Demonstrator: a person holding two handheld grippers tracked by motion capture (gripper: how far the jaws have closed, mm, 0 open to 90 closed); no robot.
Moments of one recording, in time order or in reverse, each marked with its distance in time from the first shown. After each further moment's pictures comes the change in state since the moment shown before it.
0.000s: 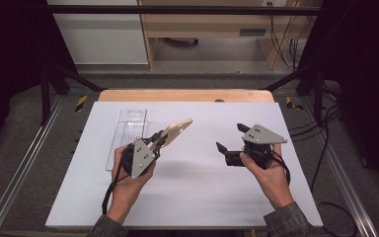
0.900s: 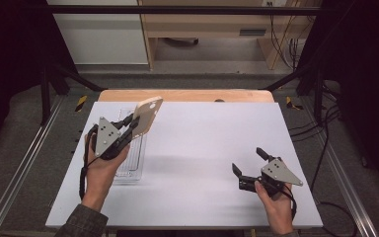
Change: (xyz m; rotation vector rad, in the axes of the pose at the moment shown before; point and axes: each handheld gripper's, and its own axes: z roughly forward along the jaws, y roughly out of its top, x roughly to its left) left arm 0.074 -0.003 -0.019 0.006 0.077 -0.157; right arm 0.006 -0.102 -0.028 -0.155 -0.145 0.105
